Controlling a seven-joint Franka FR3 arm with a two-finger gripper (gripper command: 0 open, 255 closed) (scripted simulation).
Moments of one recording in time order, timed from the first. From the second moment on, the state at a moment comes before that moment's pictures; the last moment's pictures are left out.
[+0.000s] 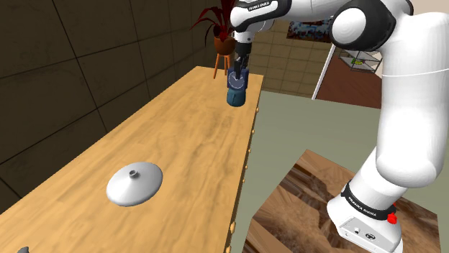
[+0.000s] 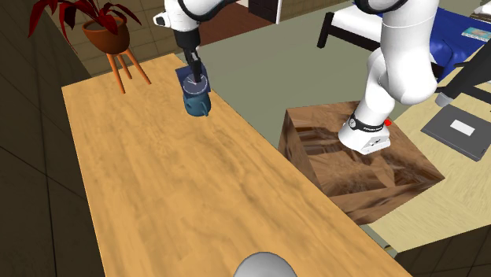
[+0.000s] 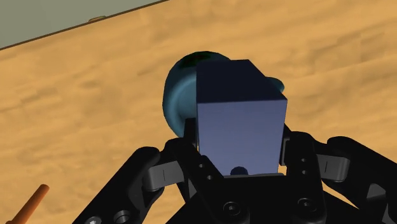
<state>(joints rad) -0.08 0.44 -0.20 -1.42 0.09 1.86 -0.58</state>
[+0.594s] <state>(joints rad) -0.08 0.43 -0.20 -1.44 0.09 1.88 -0.58</state>
